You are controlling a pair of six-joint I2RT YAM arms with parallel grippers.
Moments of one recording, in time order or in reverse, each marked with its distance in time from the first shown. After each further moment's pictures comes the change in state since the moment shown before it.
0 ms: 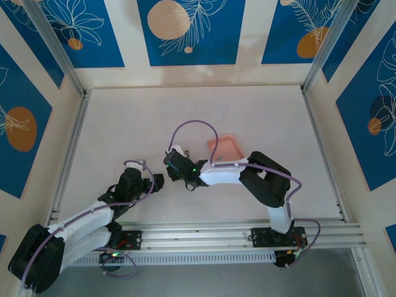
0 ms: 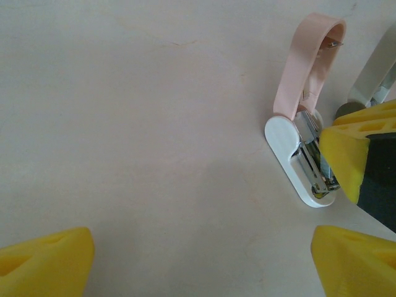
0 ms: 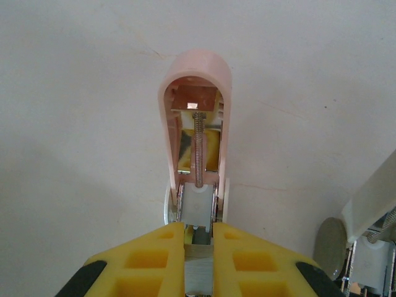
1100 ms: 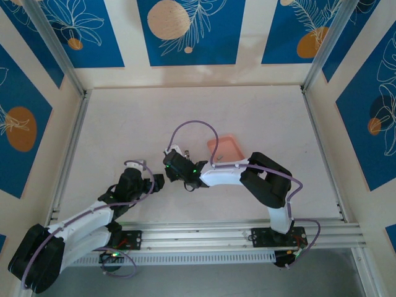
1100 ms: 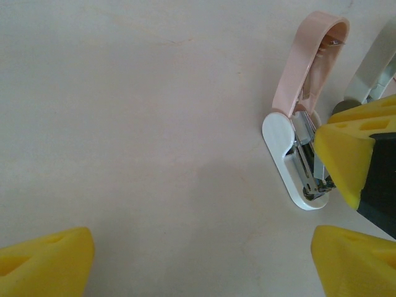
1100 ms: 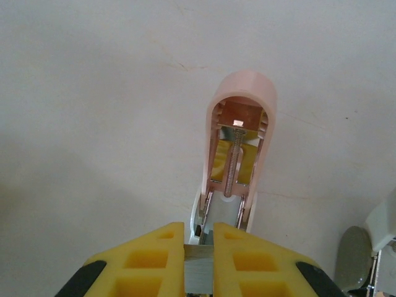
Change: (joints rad) left arm 0.000 0.000 0.000 0.000 0.011 0.000; right arm 0.011 -0.010 -0.011 0.047 -0.023 0.000
